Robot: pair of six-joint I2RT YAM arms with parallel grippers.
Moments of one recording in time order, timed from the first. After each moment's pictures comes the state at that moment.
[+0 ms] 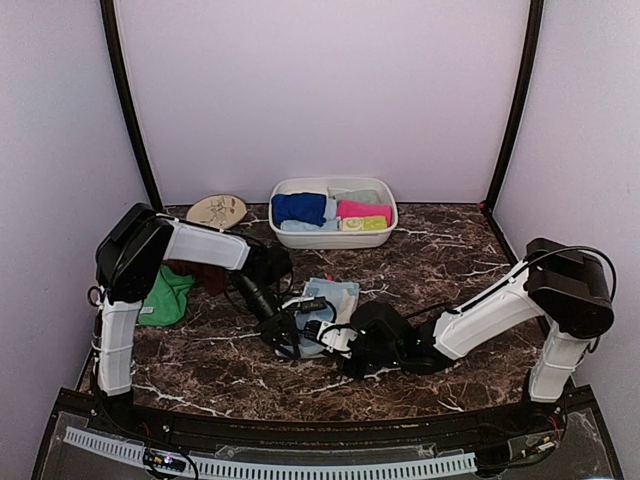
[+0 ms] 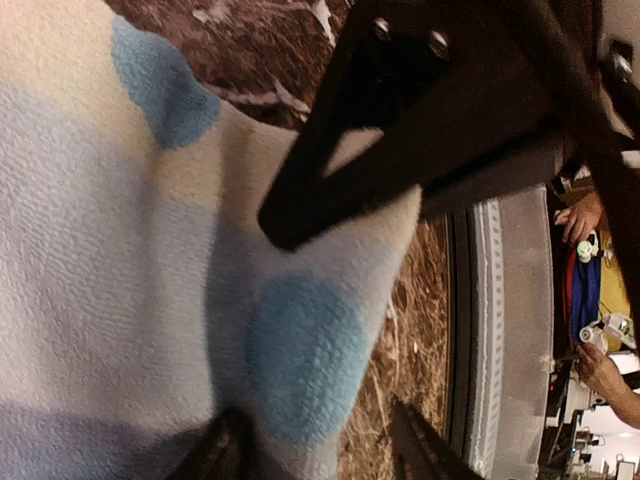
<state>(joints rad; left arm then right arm) -0.70 2.16 1.43 -0.97 0.88 0.67 1.17 1.79 0.73 0.38 0.09 -0.25</state>
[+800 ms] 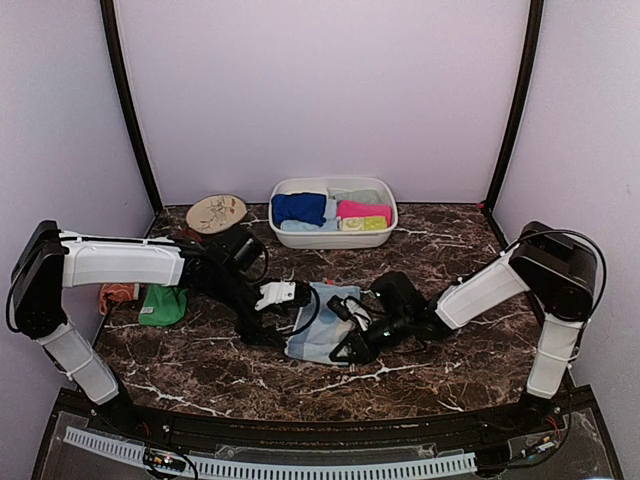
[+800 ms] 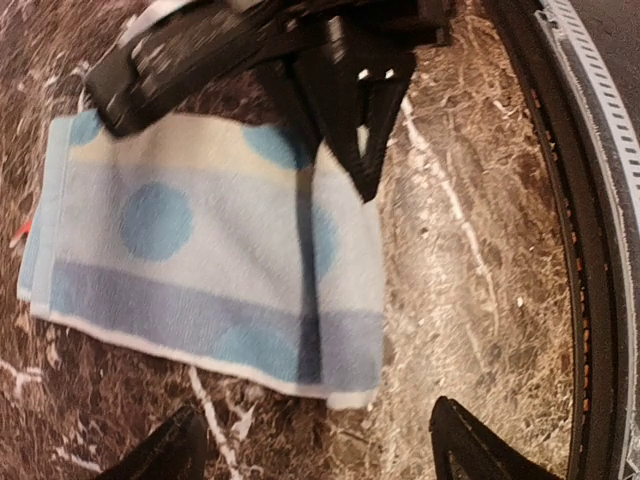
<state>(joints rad) -0.77 1.61 1.03 -0.51 0.46 0.70 0.89 1.85 0.77 0.29 -0.63 0.27</state>
